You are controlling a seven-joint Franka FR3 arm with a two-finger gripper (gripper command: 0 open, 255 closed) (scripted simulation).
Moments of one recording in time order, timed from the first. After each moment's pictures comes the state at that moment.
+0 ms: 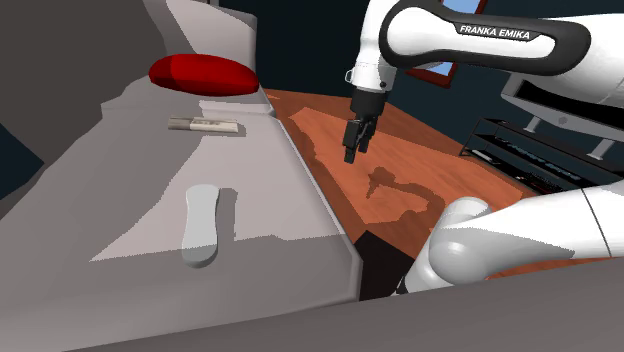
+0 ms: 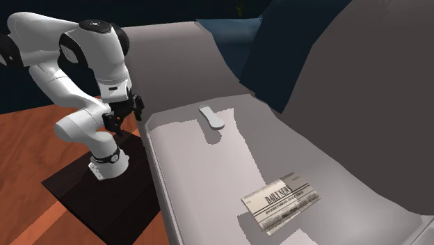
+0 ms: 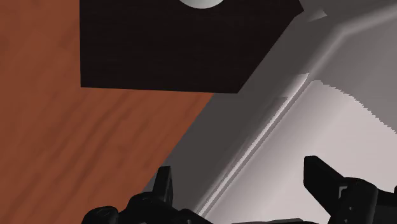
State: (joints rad) arm 0.00 -0.79 0.00 -2.43 0.03 1.56 -0.11
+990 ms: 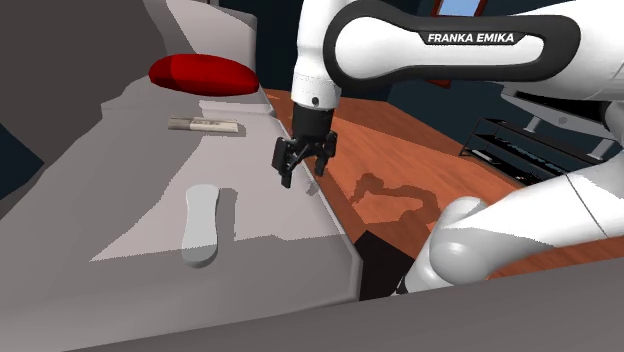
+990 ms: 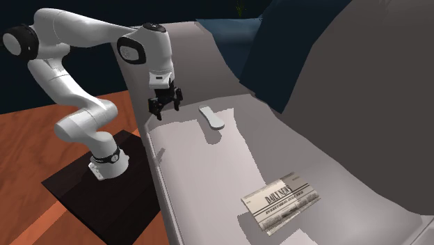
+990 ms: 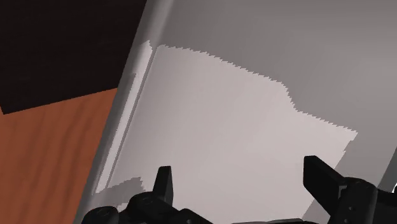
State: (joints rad) arm 0.01 -0.63 0.35 -2.37 0.23 1.72 0.43
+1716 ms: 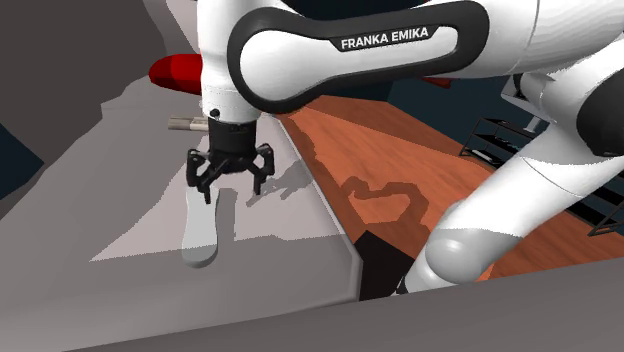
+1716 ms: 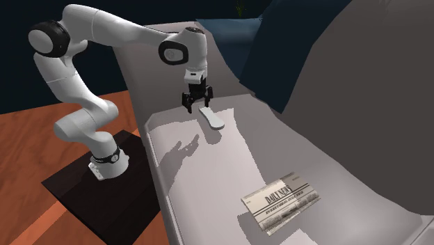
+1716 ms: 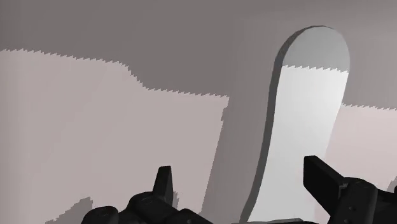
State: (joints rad) arm -0.07 -0.25 0.65 -2.10 0.15 1.87 0.93
